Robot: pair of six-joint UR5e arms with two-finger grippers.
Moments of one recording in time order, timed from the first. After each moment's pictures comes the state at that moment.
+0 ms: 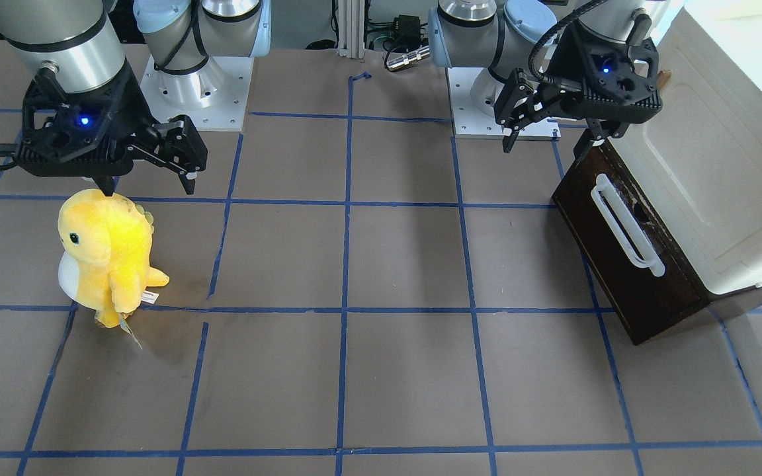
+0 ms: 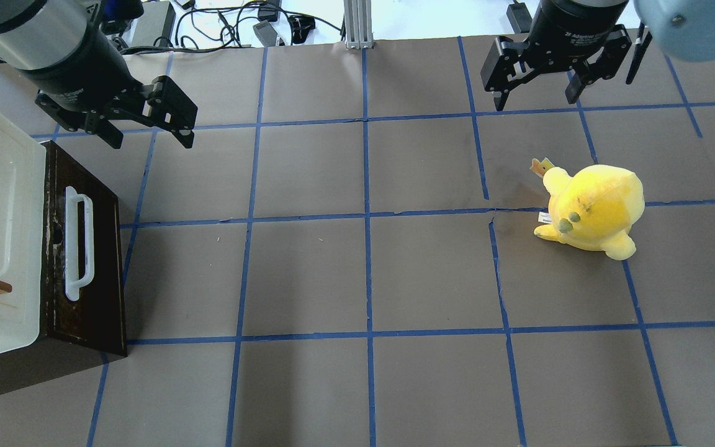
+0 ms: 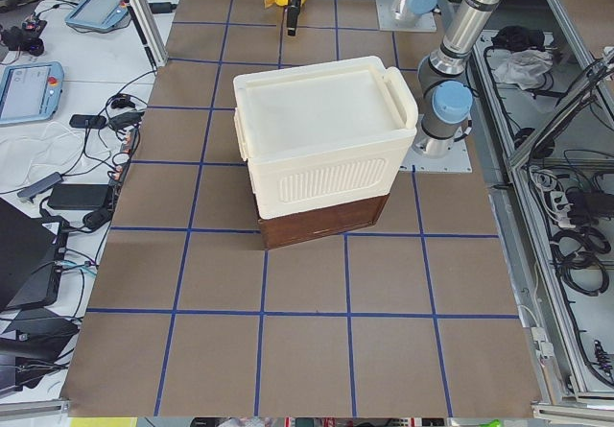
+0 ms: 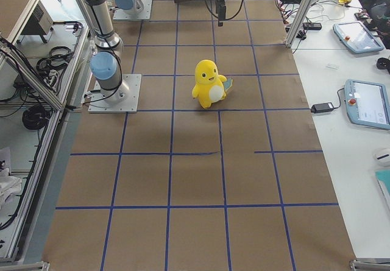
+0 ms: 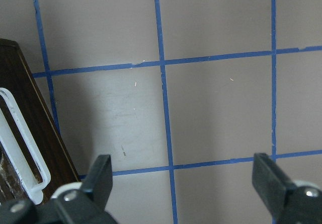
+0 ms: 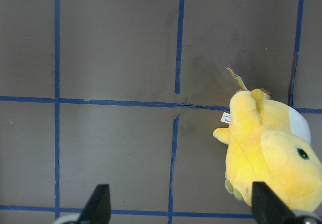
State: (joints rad) left arm -1.54 -1.50 -1.56 -1.57 1.53 0.10; right arm 1.60 -1.48 1.44 -1.57 -1.58 -0.02
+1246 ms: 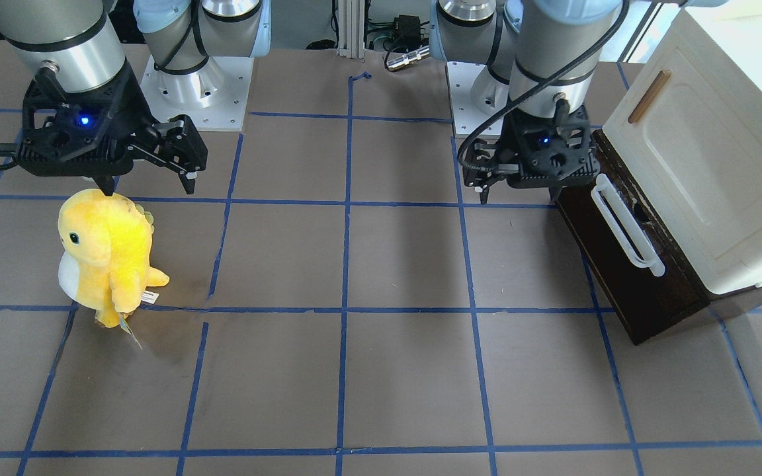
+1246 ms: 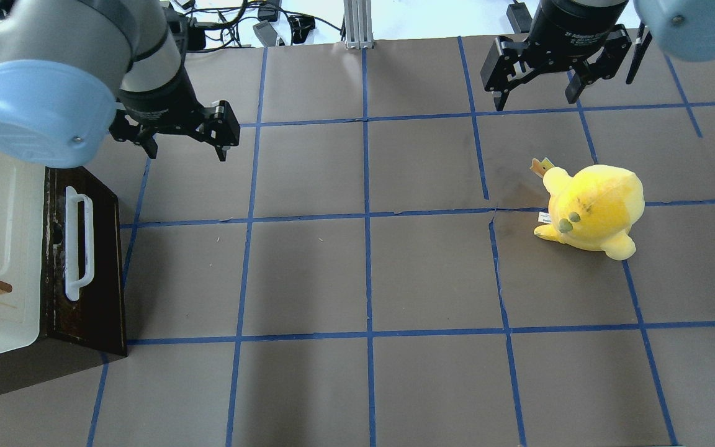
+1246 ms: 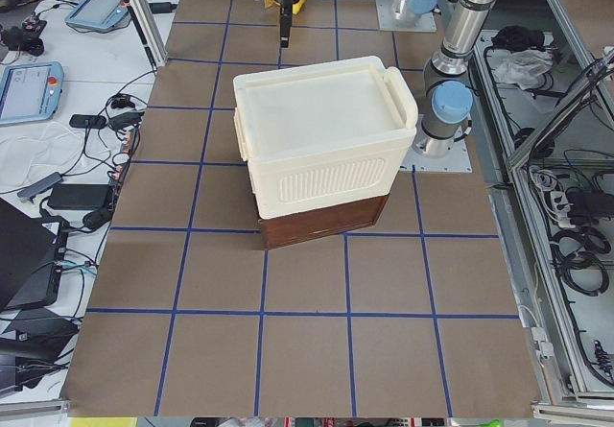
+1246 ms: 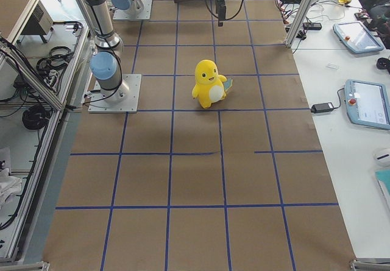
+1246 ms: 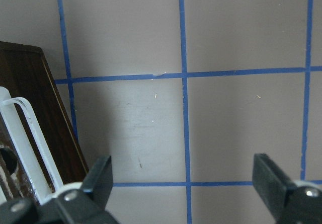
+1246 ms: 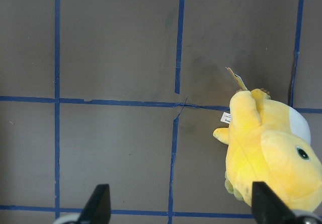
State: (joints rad) left arm -1.69 -1.64 -1.62 -1.44 1.75 -0.13; right arm 1.60 -1.48 1.44 -1.57 -1.58 -0.02
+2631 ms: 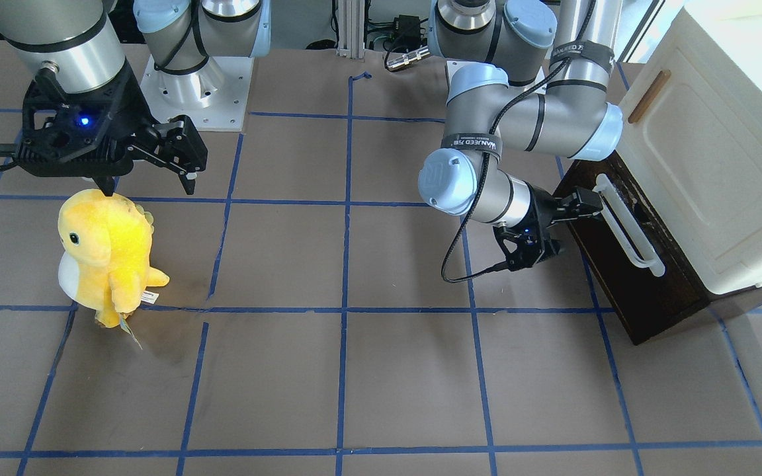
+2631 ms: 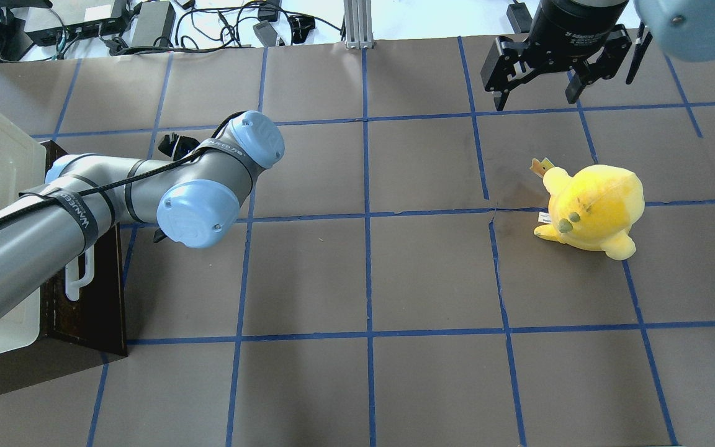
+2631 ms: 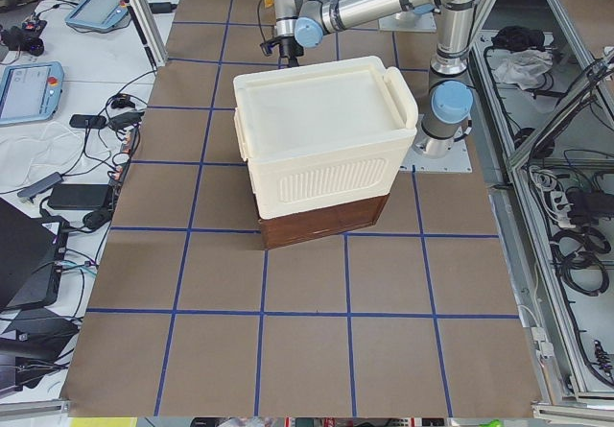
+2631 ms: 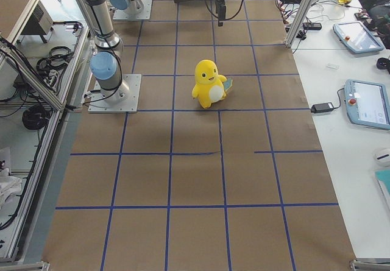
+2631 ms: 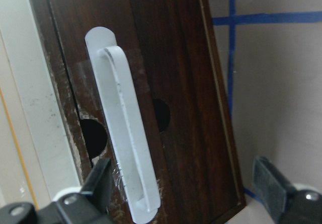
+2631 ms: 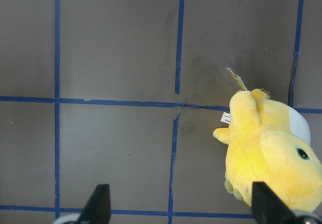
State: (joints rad) left arm -1.70 -1.86 -1.92 -1.40 2.53 -0.40; right arm 1.60 -1.48 1.44 -1.57 -1.58 -0.02
